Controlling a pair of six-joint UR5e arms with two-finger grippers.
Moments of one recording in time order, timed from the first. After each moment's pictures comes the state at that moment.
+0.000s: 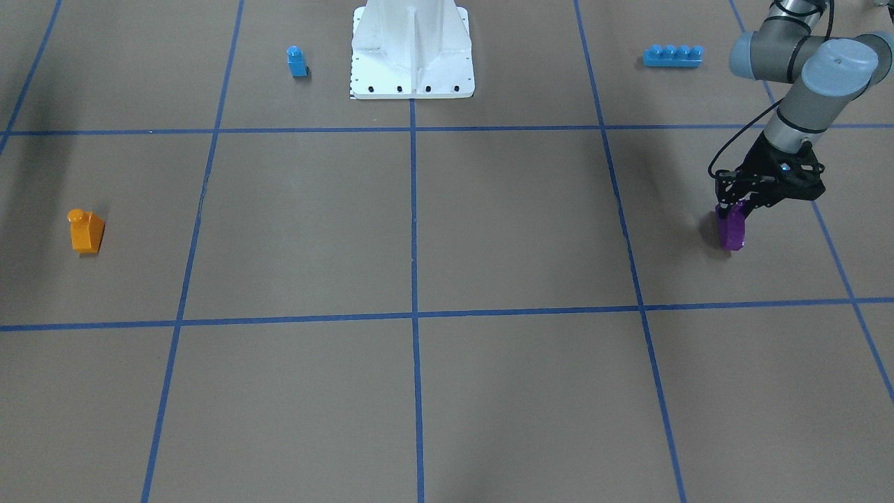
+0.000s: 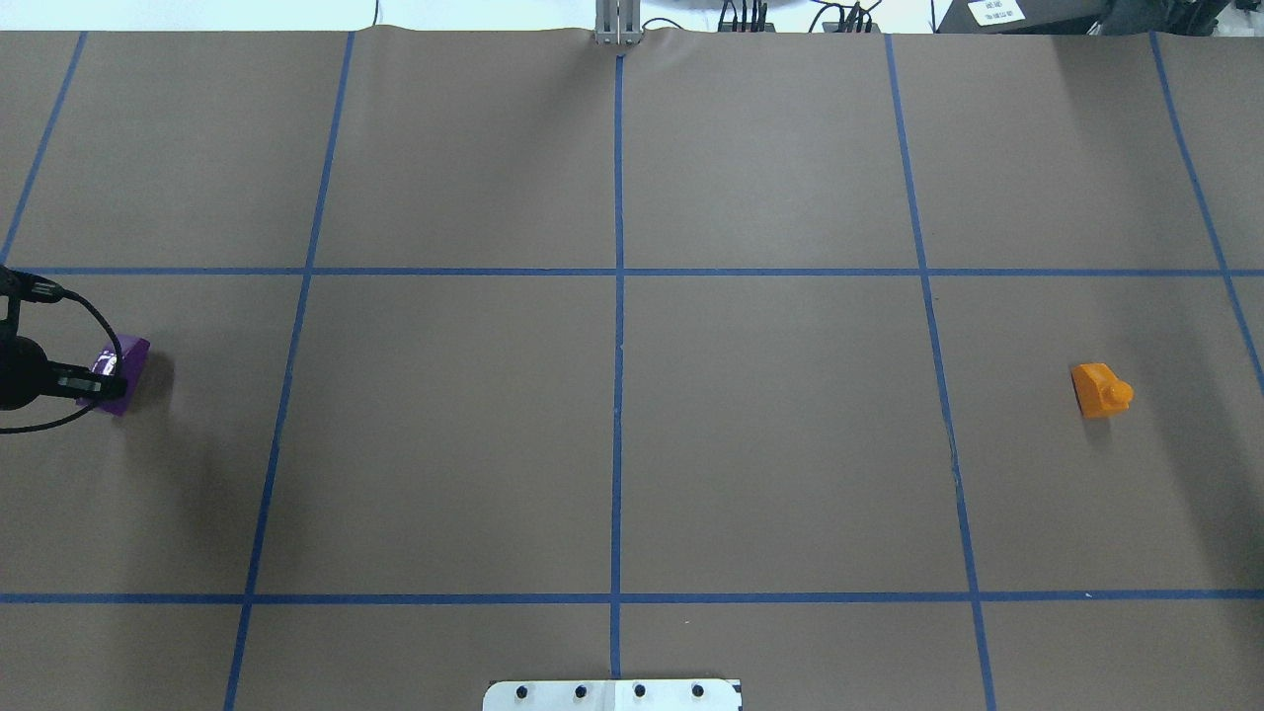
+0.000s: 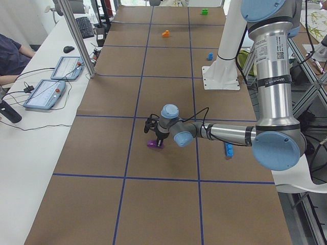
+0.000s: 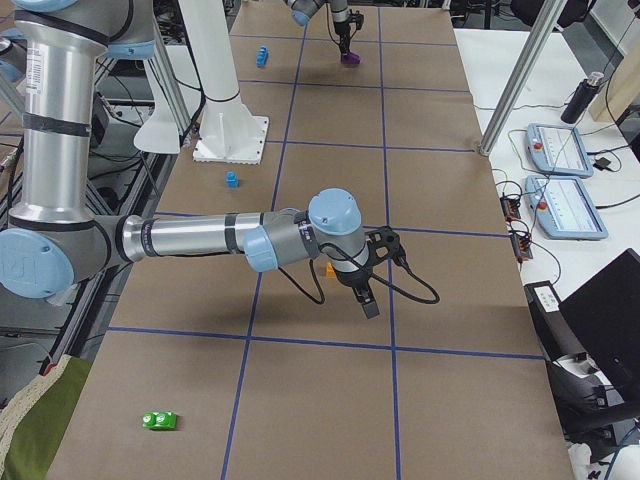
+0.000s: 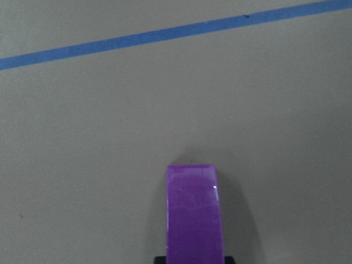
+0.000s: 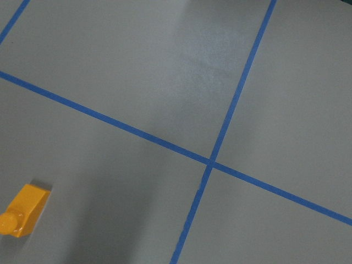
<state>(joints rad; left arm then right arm) -0.84 -1.41 -1.72 -2.36 -1.94 -0.80 1.56 -1.72 1.83 -1.32 2.31 -0.13</state>
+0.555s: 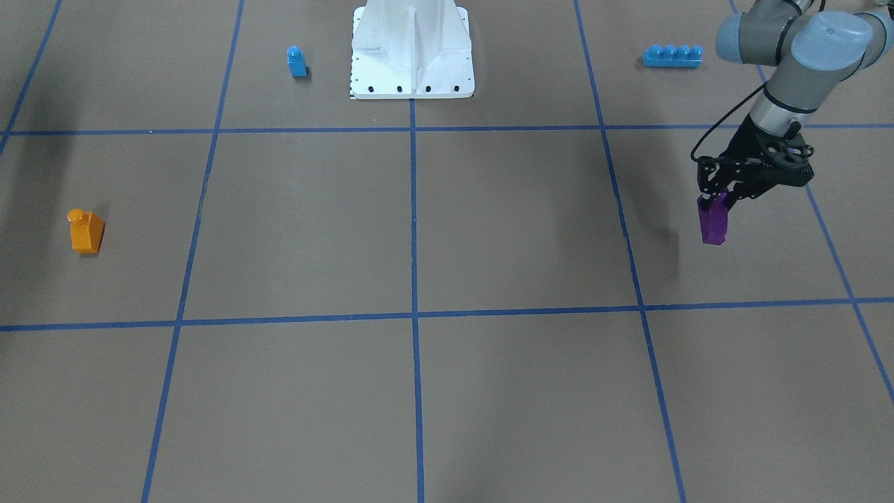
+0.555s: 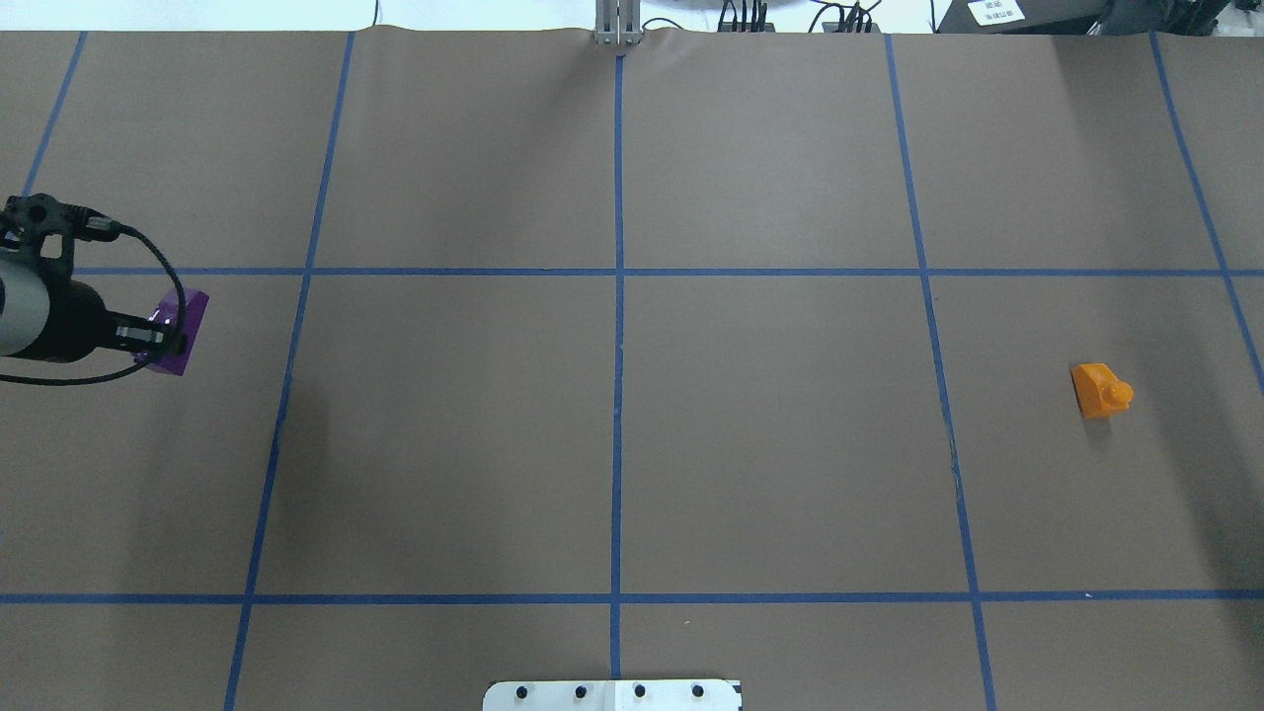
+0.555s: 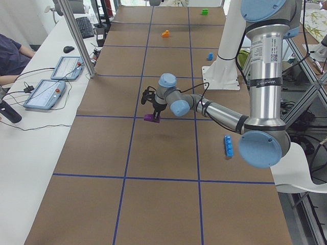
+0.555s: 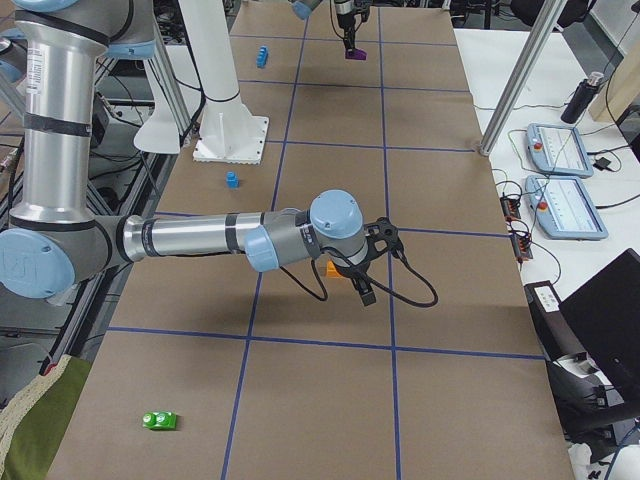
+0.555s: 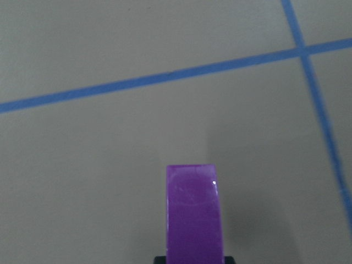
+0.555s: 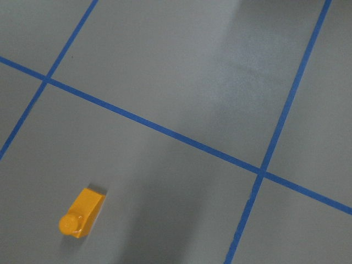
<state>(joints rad) -0.83 -1.57 -1.97 -1.97 -1.94 -0.86 1.56 -1.72 1.83 -1.32 2.45 -0.13</state>
